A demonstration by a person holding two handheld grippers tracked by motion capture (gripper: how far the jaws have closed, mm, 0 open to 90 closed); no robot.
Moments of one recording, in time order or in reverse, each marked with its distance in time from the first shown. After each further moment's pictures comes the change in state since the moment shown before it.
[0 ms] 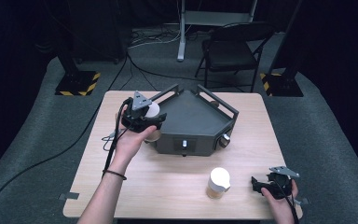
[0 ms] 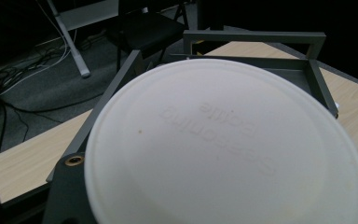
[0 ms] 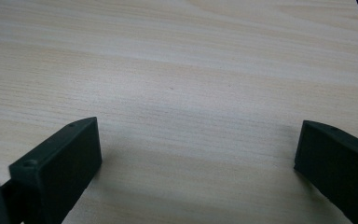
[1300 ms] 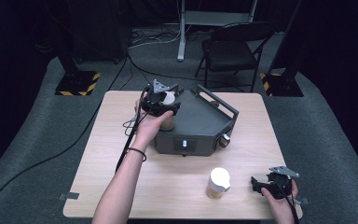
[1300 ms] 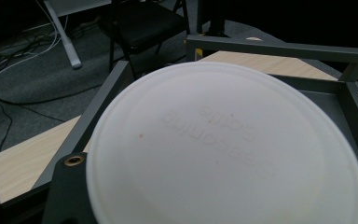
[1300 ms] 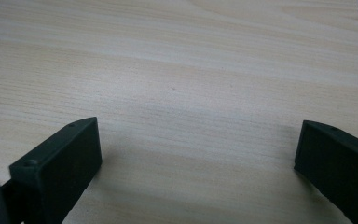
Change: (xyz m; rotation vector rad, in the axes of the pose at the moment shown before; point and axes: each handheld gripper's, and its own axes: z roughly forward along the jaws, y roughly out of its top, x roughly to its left) left arm 0.007 0.025 0.075 0.039 -0.018 -0.050; right arm -0.001 0.000 0.000 0.000 0.006 -0.005
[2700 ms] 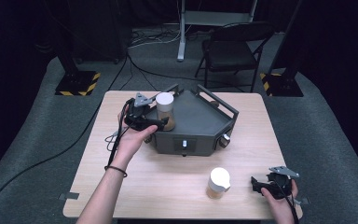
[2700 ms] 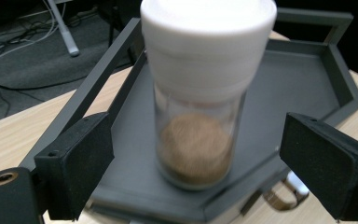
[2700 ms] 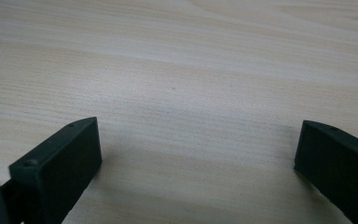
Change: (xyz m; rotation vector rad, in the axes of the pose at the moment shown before) left arm 0.011 -0.043 -0.057 0.012 -0.005 -0.005; right arm 0.000 0.000 0.000 0.000 -0.001 0.000
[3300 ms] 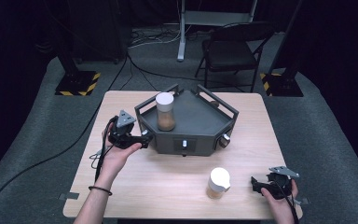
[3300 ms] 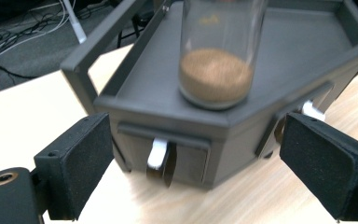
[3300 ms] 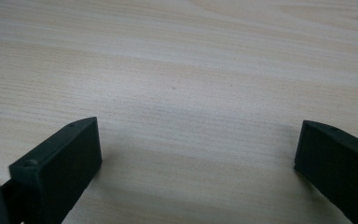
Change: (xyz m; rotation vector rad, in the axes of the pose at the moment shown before) left arm 0.010 -0.057 -0.028 0.012 0.018 -0.024; right arm 0.000 0.000 0.000 0.000 0.000 0.000
